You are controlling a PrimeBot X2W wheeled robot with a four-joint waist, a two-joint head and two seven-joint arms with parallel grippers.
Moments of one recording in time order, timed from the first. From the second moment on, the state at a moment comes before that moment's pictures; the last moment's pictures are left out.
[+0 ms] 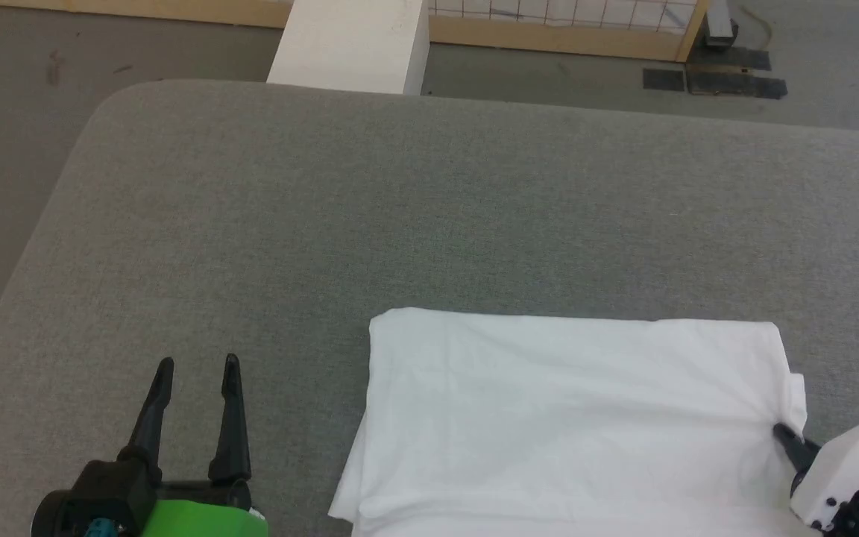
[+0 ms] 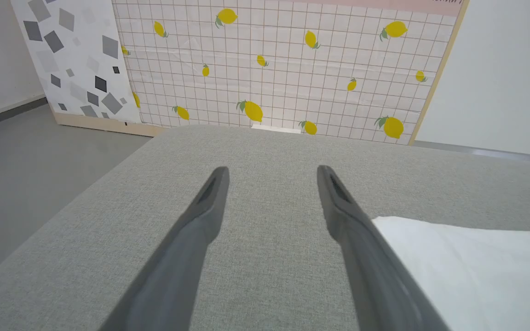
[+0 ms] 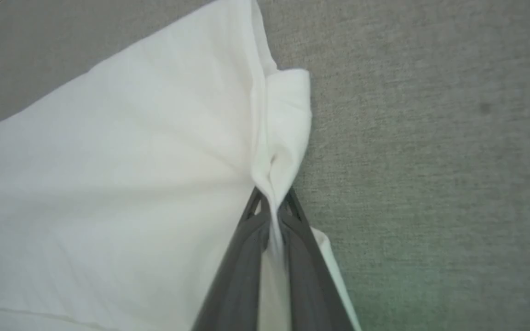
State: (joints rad) left arm 0.15 0.21 -0.13 -0.18 -0.29 0.09 -0.26; right arm 0.01 -0.09 -0.33 0.10 0.41 0.13 0.62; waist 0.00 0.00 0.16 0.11
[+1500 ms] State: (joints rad) left arm 0.18 0.15 -0.15 -0.12 -0.30 0.04 -0.26; right arm -0.06 -0.08 0.04 -0.10 0.40 0.13 0.80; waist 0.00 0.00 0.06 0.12
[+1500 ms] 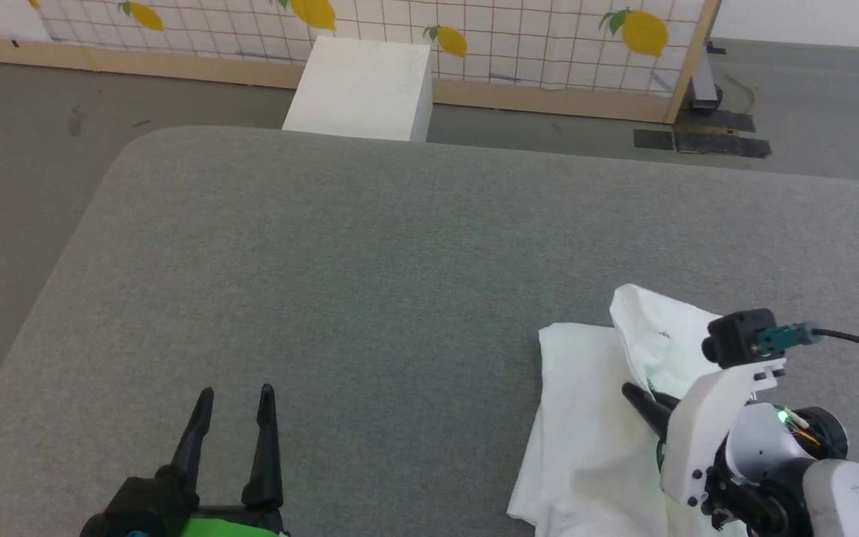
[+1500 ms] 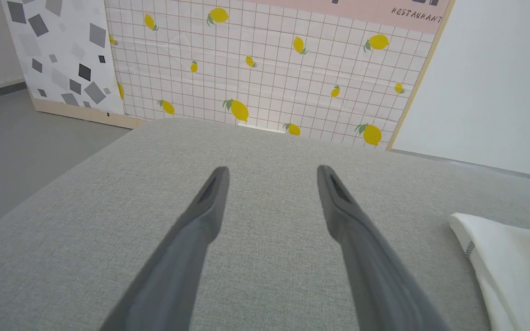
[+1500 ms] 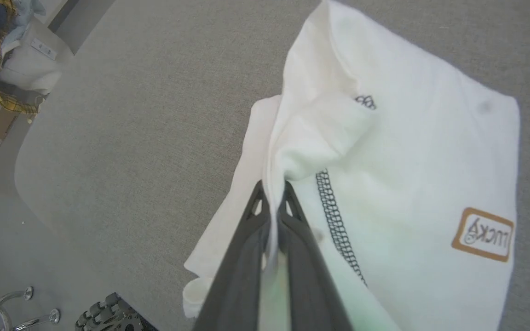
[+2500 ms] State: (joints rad) left arm 0.17 0.13 -0.17 -0.07 -0.30 0.02 -0.26; right arm -0.21 -0.05 0.06 0.16 0.41 0.13 0.63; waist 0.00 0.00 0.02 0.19
